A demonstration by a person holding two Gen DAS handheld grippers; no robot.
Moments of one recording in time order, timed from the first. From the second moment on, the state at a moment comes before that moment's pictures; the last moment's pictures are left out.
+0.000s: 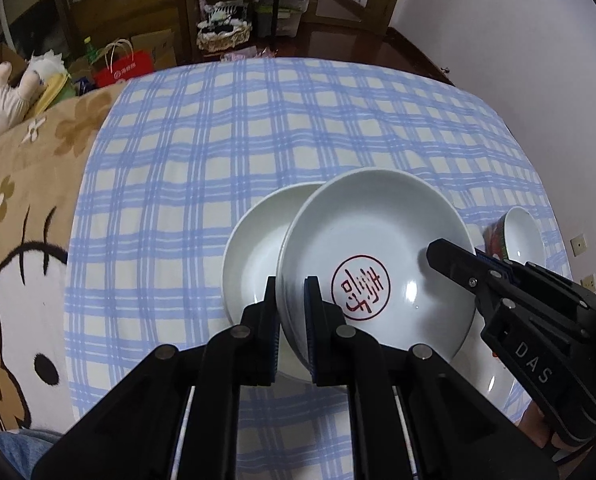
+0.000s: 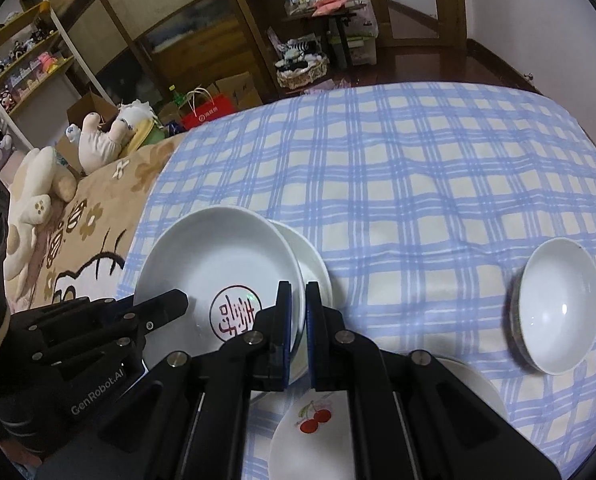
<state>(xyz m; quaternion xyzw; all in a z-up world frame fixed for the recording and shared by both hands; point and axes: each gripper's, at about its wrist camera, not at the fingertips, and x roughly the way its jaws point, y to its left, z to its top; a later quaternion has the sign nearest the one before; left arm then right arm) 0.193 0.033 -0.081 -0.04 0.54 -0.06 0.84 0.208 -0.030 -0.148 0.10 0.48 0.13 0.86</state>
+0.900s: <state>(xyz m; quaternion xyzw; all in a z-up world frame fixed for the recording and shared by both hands) 0.203 0.041 -0.118 -0.03 0.58 -0.05 0.81 0.223 -0.009 -0.180 0.06 0.51 0.12 0.85</state>
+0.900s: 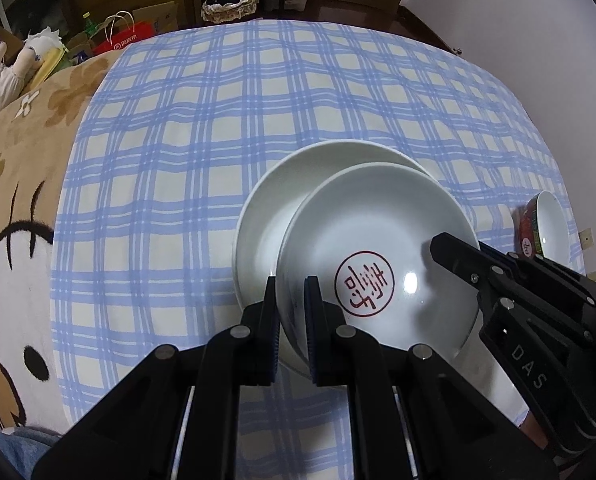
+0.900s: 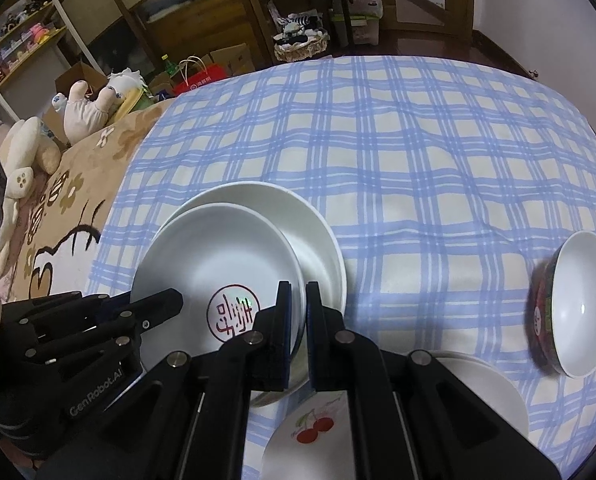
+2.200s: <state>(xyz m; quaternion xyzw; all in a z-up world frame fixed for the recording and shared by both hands) 0.211 0.040 -0.124 -0.01 0.58 -0.07 0.81 0.238 -0.005 -0.186 0.01 0.52 0.12 0.85</state>
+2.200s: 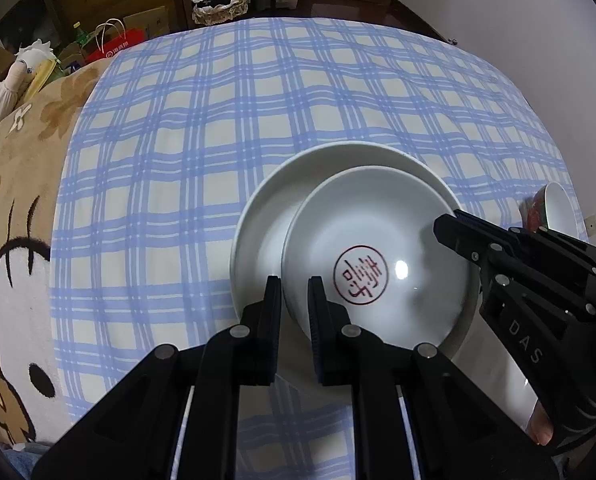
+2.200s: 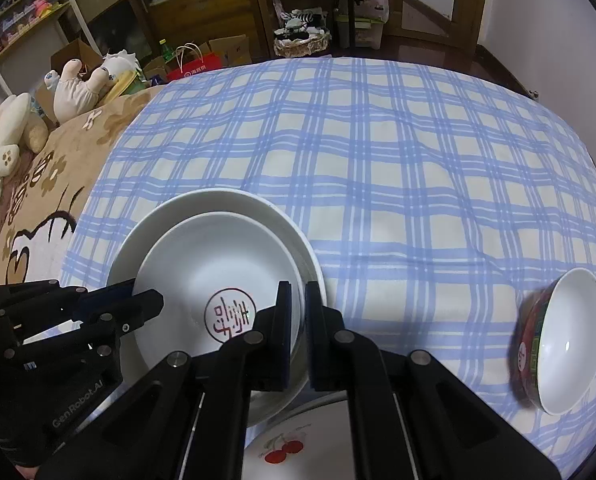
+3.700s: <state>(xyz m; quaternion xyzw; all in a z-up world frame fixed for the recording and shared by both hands) 0.163 -0.015 -0.048 0.04 0.49 -0.12 0.86 0.153 -0.126 -0.090 0.09 0.42 0.06 0.90</state>
